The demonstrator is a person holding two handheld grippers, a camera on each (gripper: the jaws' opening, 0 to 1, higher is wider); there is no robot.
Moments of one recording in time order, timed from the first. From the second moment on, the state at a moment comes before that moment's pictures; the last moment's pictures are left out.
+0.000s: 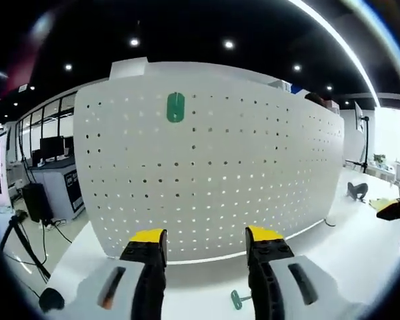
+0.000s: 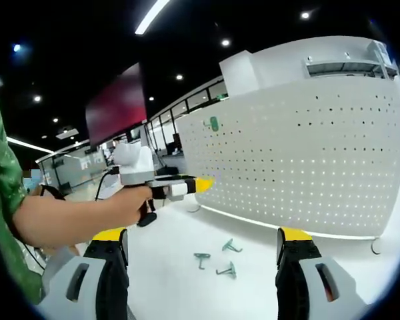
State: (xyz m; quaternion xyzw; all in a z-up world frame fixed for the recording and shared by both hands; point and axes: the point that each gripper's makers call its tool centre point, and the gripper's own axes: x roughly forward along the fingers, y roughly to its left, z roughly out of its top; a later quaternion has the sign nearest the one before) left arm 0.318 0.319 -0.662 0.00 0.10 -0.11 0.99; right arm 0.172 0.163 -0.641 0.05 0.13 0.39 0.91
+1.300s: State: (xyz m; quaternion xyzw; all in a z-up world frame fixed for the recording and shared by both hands) left arm 0.243 0.316 -0.686 -0.02 0.12 -0.12 0.98; right arm 0.149 0.170 -0.662 0.03 0.16 0.40 0.90
